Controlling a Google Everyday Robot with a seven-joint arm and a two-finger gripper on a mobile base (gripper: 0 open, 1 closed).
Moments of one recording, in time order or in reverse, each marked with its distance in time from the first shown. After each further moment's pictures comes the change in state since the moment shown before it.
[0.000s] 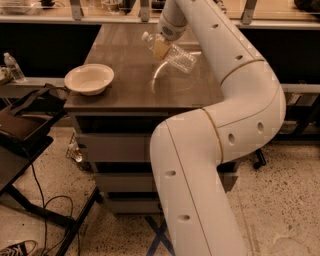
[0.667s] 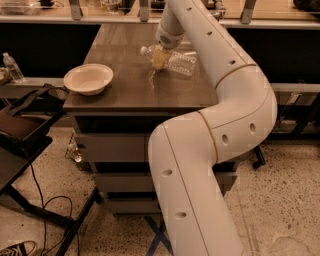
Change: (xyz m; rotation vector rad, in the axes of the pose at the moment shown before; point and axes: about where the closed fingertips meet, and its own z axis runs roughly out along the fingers) arm 0.010 0.016 0.030 -0.063 0.044 -0.001
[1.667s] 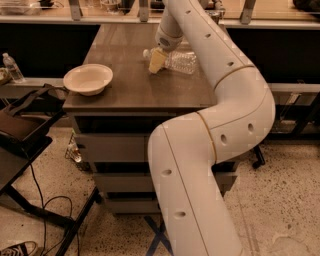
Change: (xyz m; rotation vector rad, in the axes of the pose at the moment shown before) arm 0.000 0.002 0.013 -0.012 0.007 0.000
